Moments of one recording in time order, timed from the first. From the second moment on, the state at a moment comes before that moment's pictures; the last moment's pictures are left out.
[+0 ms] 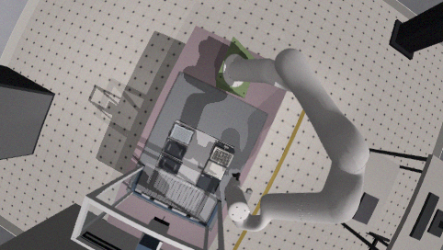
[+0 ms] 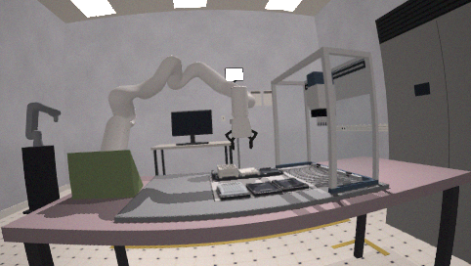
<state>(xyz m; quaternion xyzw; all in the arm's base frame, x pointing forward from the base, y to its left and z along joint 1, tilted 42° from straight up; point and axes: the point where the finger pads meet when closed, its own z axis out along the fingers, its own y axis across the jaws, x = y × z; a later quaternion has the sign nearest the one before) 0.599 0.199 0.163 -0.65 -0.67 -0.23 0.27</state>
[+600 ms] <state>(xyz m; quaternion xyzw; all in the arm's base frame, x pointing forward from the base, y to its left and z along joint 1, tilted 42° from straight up) 0.598 0.208 0.154 -0.65 -0.67 -0.23 0.27</state>
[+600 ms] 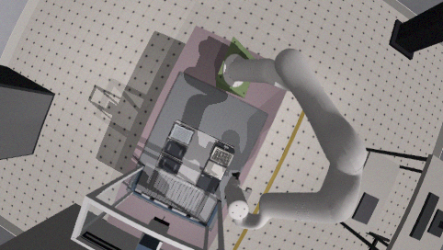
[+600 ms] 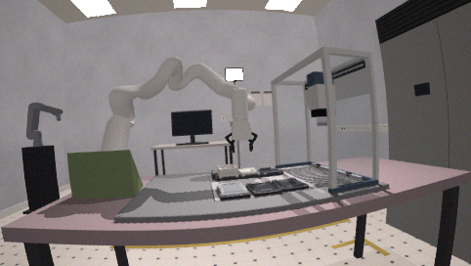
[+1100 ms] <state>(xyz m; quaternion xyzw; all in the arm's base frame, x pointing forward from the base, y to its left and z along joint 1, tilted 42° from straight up) 0.597 0.222 0.138 -0.65 -0.67 -0.23 0.27</state>
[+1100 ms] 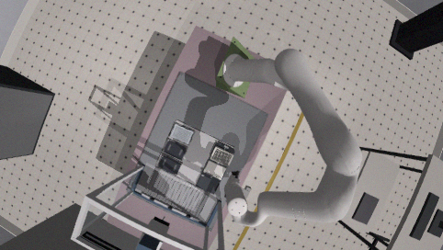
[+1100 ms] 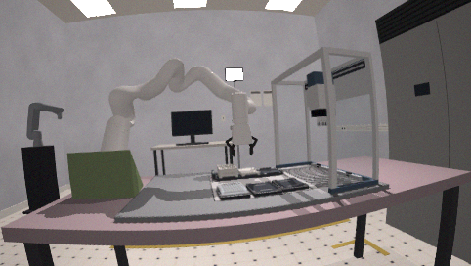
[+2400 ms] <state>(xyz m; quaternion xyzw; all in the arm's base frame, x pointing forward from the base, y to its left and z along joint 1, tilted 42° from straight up) 0.594 0.260 0.095 -0.65 -0.67 -0.23 0.27</state>
